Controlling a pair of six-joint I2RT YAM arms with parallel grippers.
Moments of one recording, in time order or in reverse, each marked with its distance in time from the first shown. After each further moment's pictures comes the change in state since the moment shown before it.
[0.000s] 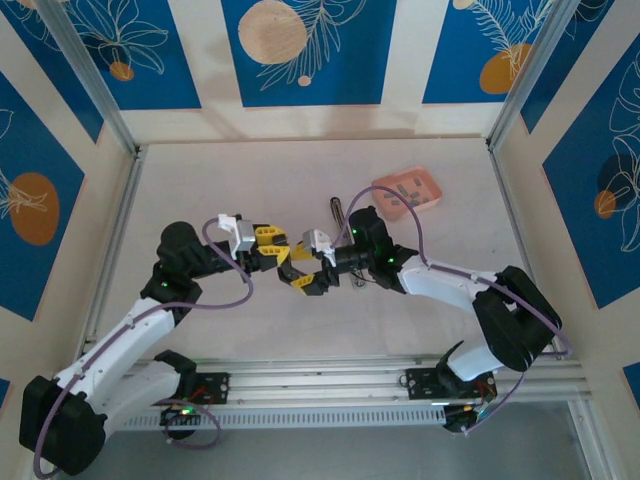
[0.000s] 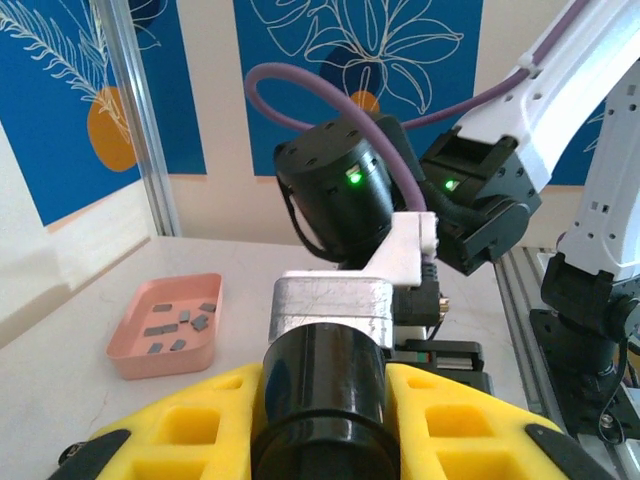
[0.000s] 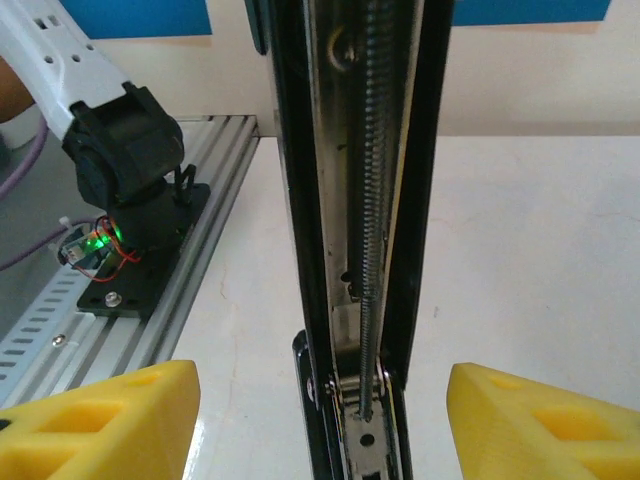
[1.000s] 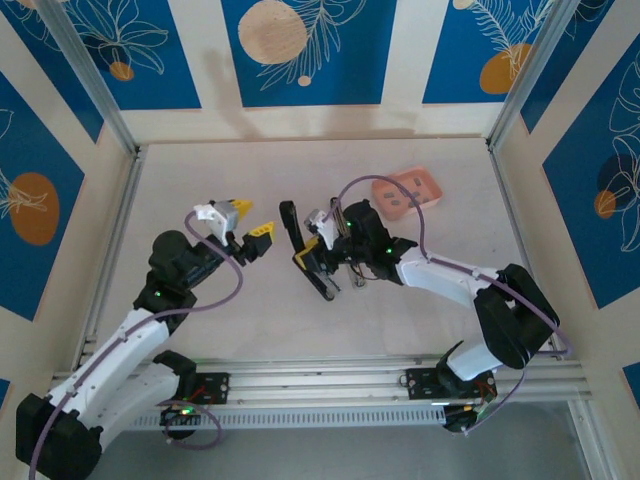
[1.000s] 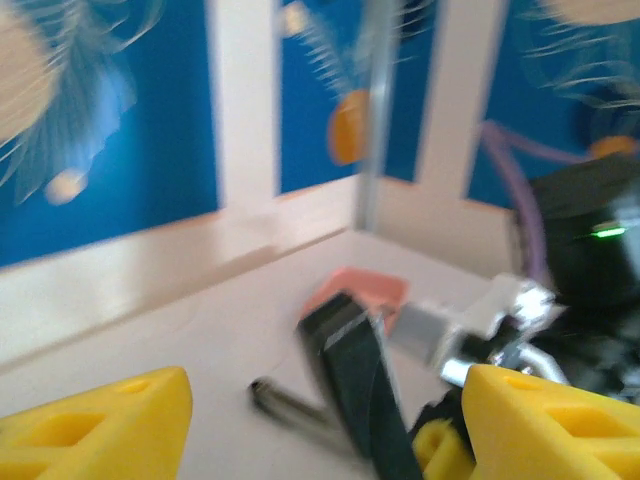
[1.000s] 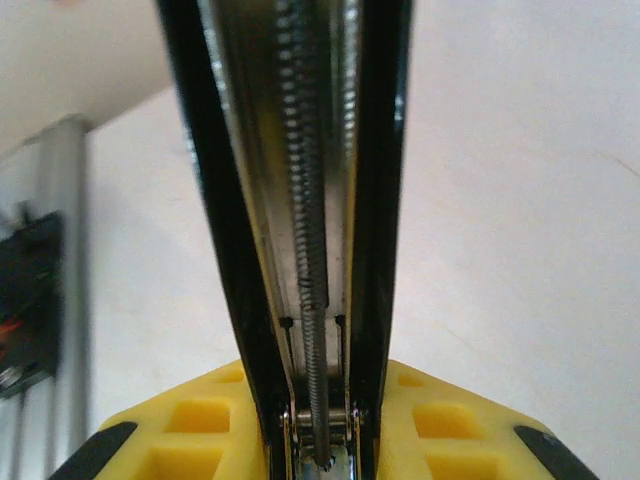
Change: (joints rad) left arm -0.001 -0.093 -0.040 -0.064 -0.576 -0.122; right arm 0.002 0.005 0.121 -0.304 0.445 0.361
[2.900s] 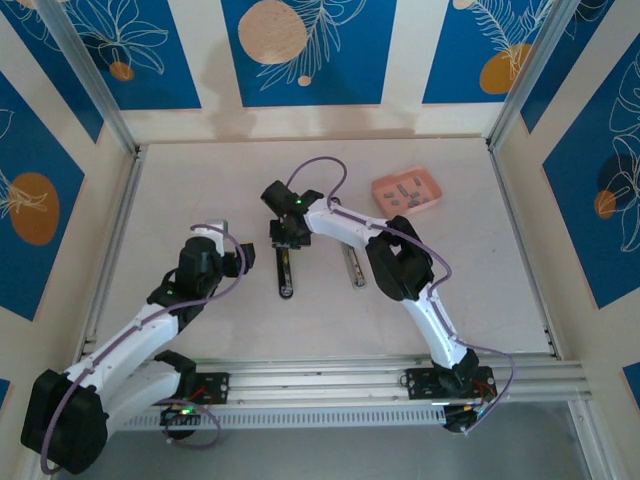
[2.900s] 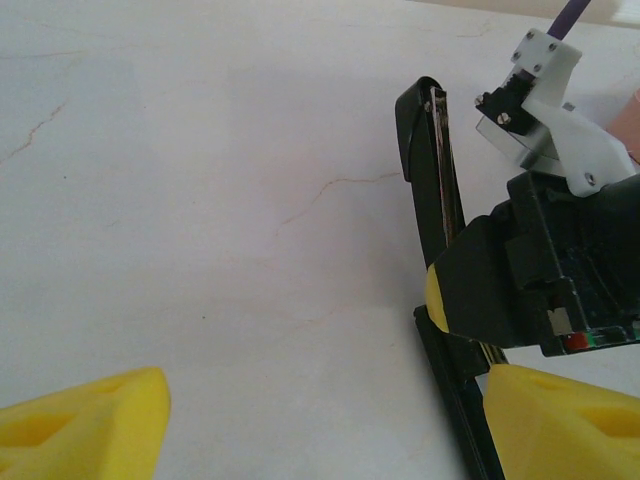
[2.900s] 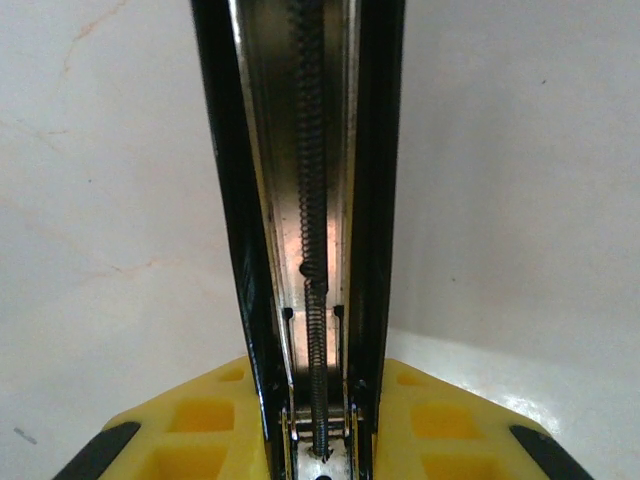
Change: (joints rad) left arm 0.032 0.104 -0.098 -0.338 -0.451 -0.237; right arm 0.098 0.827 1.021 -0.804 0.417 0.689
